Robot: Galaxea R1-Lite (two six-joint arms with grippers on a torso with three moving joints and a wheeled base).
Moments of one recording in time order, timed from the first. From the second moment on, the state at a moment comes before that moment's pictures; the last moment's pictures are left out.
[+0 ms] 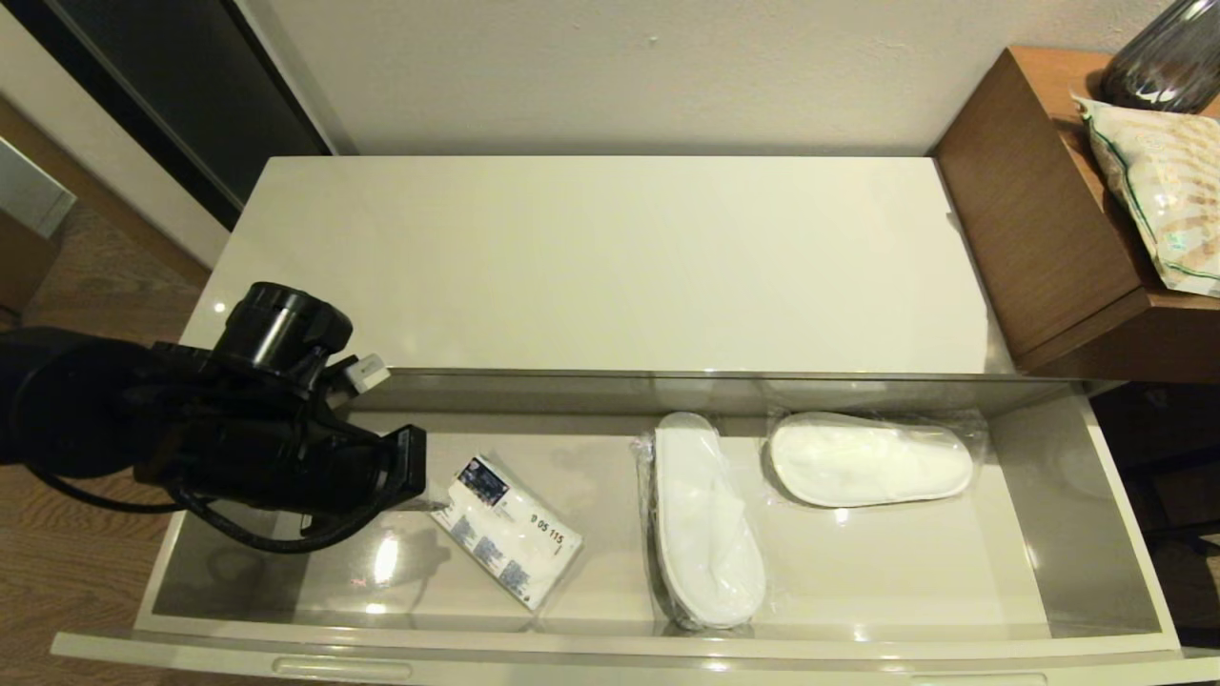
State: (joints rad) left arm -0.28 1.65 -1.04 0.33 -0.29 -0.46; right arm -0.01 0.00 0.00 -0.01 0.00 0.01
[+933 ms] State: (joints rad) left arm -0.28 1.77 -1.03 0.21 -0.08 -0.49; right arm -0.01 0.00 0.00 -0.01 0.00 0.01
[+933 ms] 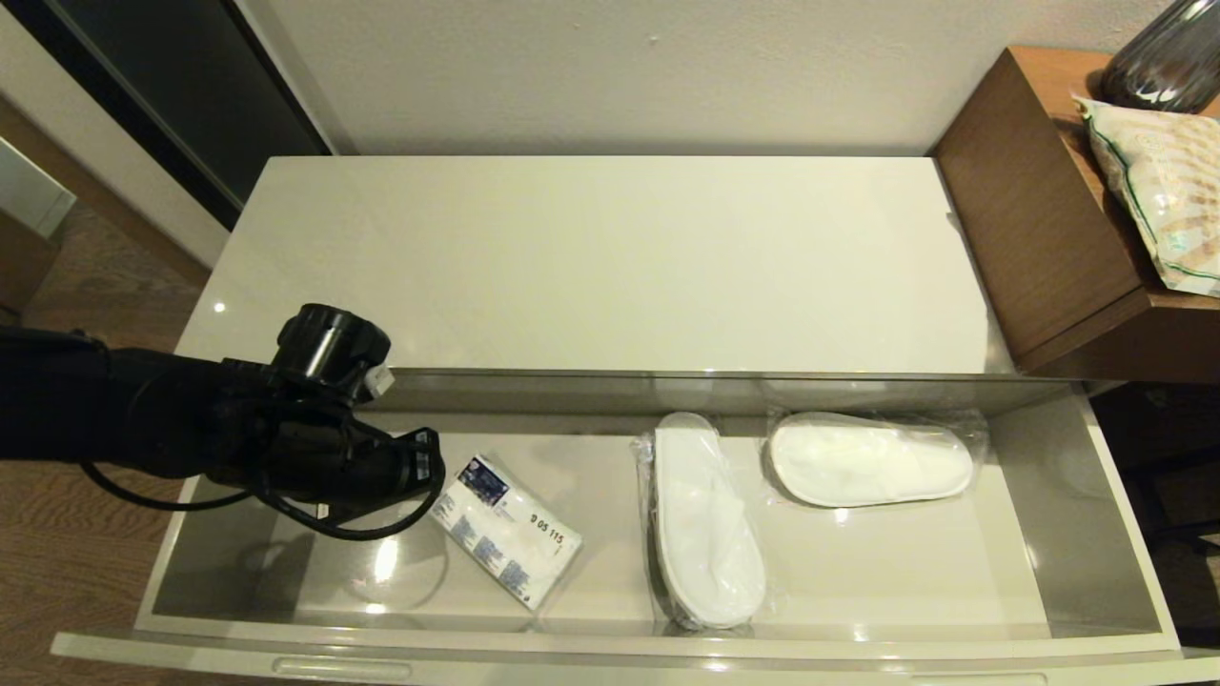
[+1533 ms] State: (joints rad) left arm -0.28 1.80 -1.03 0.21 -0.08 -0.49; right arm -0.01 0.00 0.00 -0.01 0.00 0.01
